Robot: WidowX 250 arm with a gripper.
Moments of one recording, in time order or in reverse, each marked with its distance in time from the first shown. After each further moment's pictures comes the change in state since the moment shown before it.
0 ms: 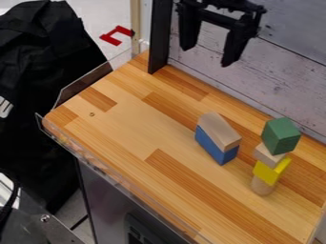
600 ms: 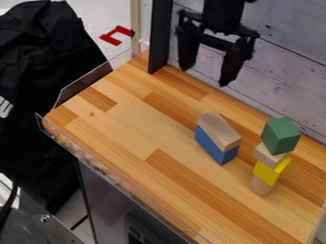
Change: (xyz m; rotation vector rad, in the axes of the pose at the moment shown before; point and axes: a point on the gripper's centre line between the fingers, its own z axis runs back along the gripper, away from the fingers) arm 0.004 -0.001 -0.029 -0.055 0.035 0.011
